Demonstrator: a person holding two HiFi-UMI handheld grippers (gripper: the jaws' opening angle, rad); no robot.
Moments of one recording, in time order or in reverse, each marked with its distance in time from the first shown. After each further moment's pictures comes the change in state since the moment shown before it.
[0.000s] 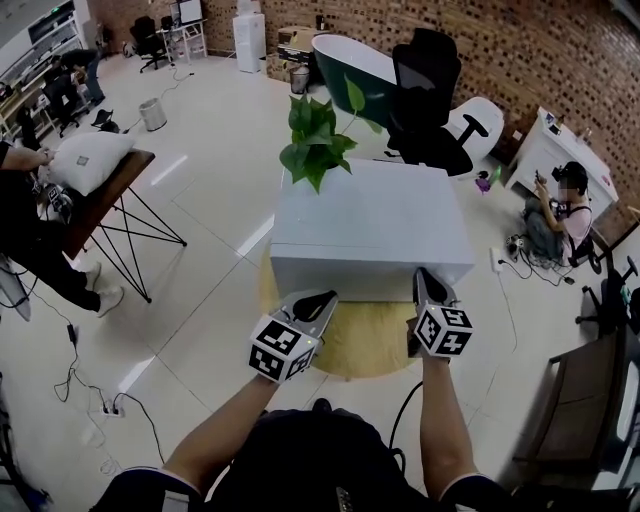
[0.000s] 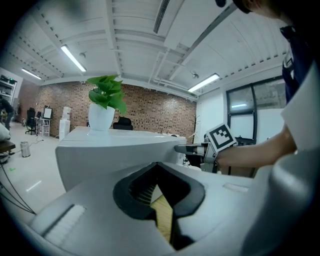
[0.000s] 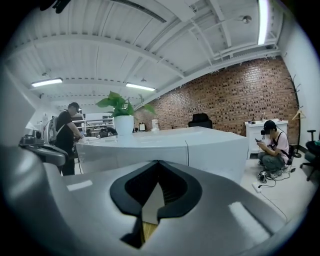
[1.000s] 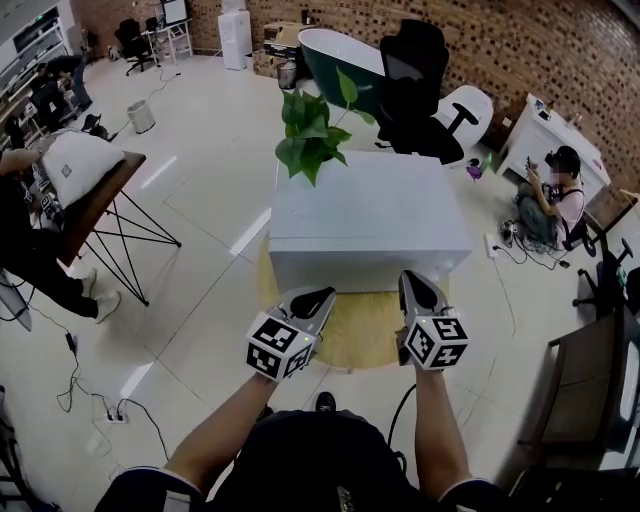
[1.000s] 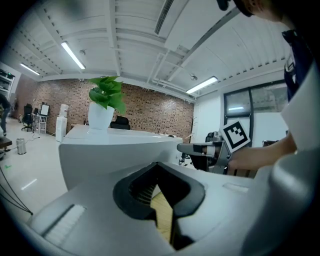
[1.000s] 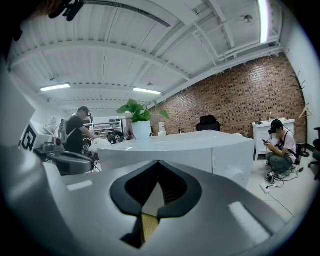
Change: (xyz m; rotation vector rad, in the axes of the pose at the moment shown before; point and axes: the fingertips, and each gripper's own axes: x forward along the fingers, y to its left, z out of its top) left arm -0.012 -0.003 -0.002 -0.019 -0.002 -0.039; right arm -0.033 0.059 0.004 -0.004 -0.036 0.083
